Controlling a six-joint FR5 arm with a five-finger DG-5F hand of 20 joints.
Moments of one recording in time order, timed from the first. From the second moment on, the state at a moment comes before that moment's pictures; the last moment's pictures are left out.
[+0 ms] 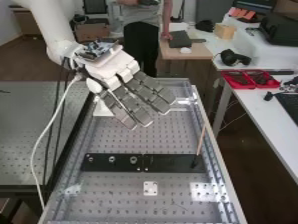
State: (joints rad) arm 1.76 -1.83 -1.89 -2.38 -0.55 -0.59
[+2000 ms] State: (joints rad) arm 1.79 -2.19 -1.68 -2.76 -0.35 -0.16
